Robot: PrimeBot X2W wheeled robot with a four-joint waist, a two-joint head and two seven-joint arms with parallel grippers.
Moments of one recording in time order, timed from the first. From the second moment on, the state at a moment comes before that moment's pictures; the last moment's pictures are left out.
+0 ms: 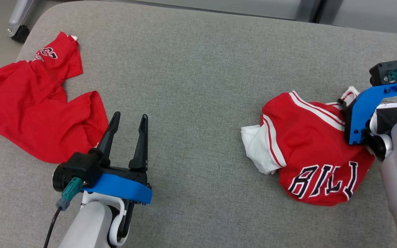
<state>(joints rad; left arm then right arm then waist) -0.29 0.15 -0.32 0.26 -0.39 -0.06 -0.26 -0.77 -0.24 -0.03 0.79 0.06 0.13 0.46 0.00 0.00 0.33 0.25</state>
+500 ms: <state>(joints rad) -0.26 0.15 -0.29 0.29 -0.39 -0.06 -0.26 -0.82 -0.24 0.17 0.59 0.12 0.13 0.28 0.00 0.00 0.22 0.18</state>
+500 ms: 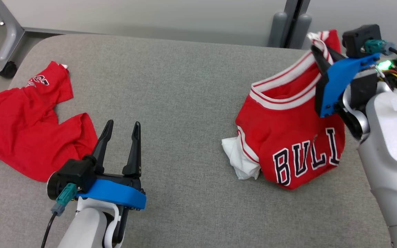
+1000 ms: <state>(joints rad) -0.22 0.15 -0.27 0.27 -0.39 -0.05 -0.26 -1.09 -0.20 0.56 0.21 0.38 0.13 0.14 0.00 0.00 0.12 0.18</state>
